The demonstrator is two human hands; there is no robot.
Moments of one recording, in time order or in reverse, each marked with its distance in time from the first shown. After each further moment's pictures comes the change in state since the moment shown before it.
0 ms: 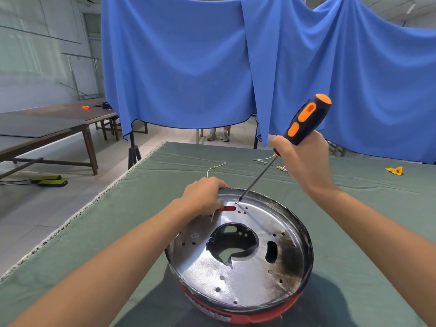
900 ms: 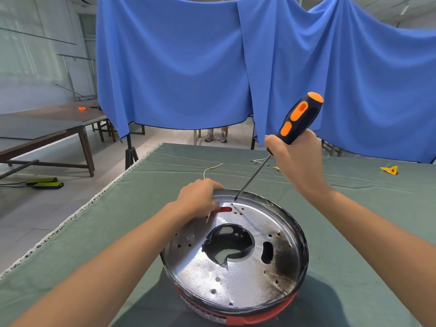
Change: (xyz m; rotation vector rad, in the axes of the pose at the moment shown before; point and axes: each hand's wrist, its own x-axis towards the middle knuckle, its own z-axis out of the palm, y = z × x) left_hand -0.002 0.000 0.003 -0.008 0.028 -0.011; right_hand 0.001 -0.002 0.002 -0.017 0.007 -0.019
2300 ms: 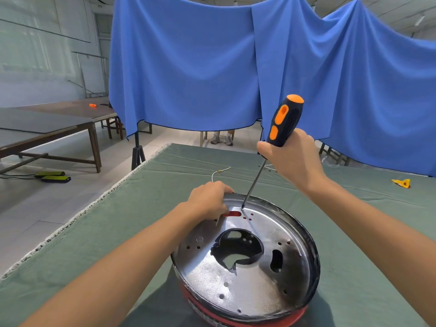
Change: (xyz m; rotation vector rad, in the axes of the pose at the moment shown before) left_hand 0.004 -0.001 -0.001 -0.002 -0.033 0.009; right_hand 0.012 -0.023 0.018 -0.208 -0.190 -0.033
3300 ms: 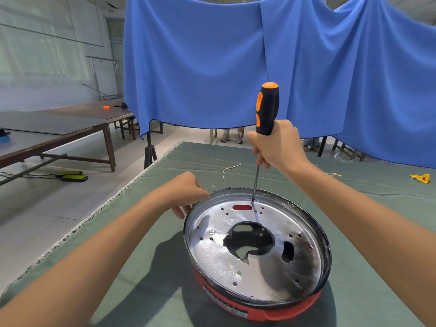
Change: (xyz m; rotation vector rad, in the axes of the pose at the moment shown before) left_hand -0.045 -0.042 -0.053 -0.303 -0.120 -0.341; right_hand 0.005 -0.036 0.019 0.157 -0.176 0.163
